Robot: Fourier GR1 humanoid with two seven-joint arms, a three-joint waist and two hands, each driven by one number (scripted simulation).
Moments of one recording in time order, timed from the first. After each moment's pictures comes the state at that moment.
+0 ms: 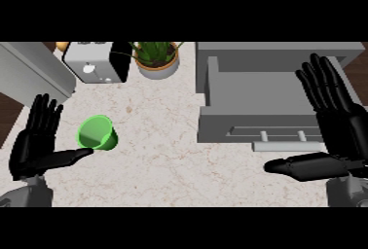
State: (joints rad) left arm -0.10 0.15 0.30 -1.37 0.20 -0.12 -0.20; right arm -0.19 -0.16 -0.05 -1.90 -0.08 0.14 0.07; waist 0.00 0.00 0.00
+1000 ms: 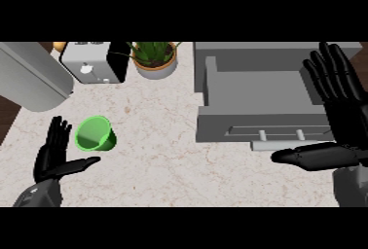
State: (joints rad) left arm -0.35 0.28 0.39 -0.45 0.10 -0.18 -0.76; right arm -0.25 -0.17 -0.10 -1.87 -0.10 0.16 0.10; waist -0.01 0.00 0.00
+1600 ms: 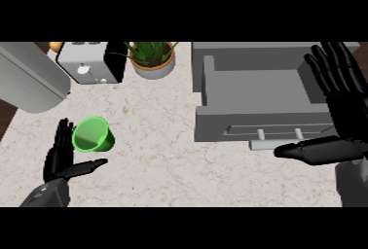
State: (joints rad) left arm -0.45 0.29 0.40 -0.19 0.07 -0.17 -0.96; right arm -0.29 -0.19 -0.12 -1.85 -0.12 0.18 0.12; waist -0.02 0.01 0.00
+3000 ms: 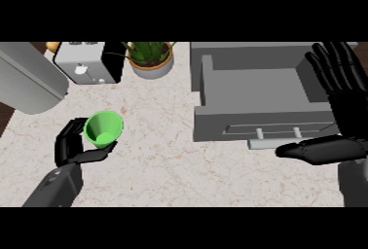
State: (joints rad) left arm -0.52 0.23 0.43 -0.25 0.06 -0.08 -1.10; right arm -0.30 -0.20 -0.12 -1.86 -0.12 0.18 0.14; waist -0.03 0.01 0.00
